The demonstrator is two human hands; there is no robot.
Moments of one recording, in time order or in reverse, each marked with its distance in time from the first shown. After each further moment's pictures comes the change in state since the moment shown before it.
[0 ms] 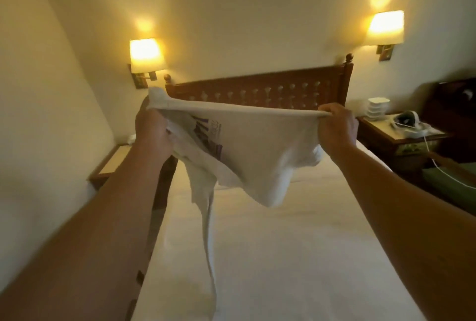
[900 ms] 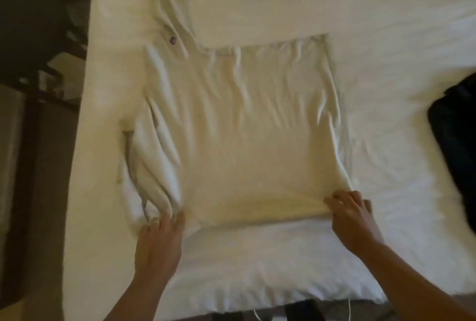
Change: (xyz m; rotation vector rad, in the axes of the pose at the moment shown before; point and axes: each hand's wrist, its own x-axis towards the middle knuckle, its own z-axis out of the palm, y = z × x) left_hand -0.375 -0.576 -0.361 1.955 -0.933 0.174; right_hand -0.562 0.528 -0.128 -0.789 -0.903 -0.132
